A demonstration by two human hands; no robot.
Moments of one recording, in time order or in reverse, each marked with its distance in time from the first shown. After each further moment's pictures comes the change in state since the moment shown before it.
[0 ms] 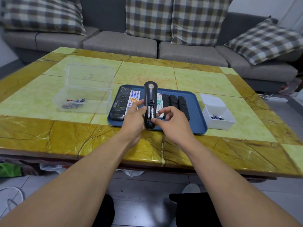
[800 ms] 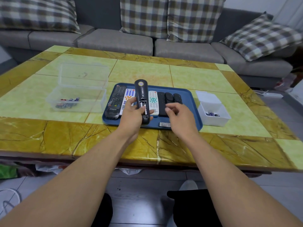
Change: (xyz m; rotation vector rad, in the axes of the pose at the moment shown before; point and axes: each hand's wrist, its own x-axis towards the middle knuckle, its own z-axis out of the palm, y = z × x) left_hand 0.011 -0.010 0.007 -0.006 0.040 0.023; right_hand 0.020 0.031 -0.021 -0.166 0.112 -0.035
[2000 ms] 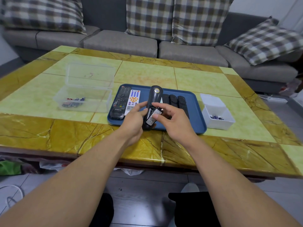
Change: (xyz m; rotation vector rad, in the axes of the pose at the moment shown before) left_hand 0.000 0.001 -0.013 -0.013 -0.111 -0.129; right_hand -0.015 -0.024 0.010 0.339 -0.246 -0.201
